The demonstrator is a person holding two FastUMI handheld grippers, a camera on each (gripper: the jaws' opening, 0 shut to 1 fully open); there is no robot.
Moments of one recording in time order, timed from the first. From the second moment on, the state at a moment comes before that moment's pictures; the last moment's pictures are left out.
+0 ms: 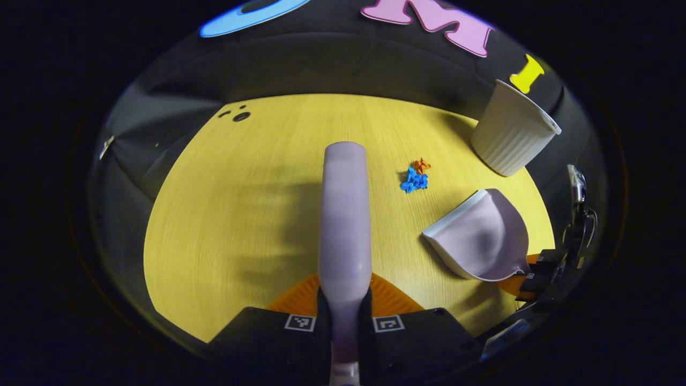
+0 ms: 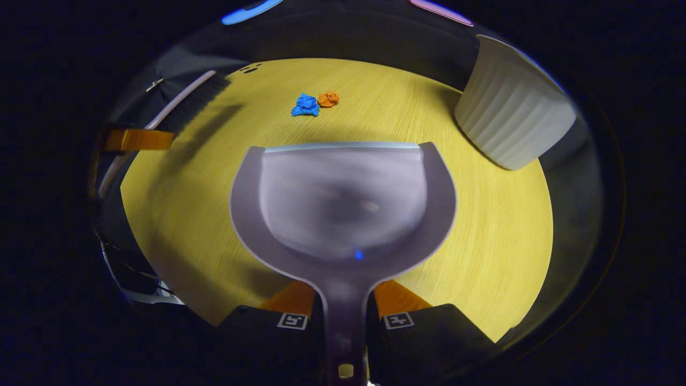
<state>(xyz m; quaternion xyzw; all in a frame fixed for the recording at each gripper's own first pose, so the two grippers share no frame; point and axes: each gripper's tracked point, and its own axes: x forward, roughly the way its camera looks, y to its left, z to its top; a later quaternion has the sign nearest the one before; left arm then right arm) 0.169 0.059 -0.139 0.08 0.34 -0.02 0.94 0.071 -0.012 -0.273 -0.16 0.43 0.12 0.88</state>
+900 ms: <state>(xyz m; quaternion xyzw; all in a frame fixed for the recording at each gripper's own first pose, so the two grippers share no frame) 0.318 -0.011 -0.156 0.36 0.40 -0.21 0.82 0.081 -0.043 -0.265 -0.18 0.47 0.18 0.85</state>
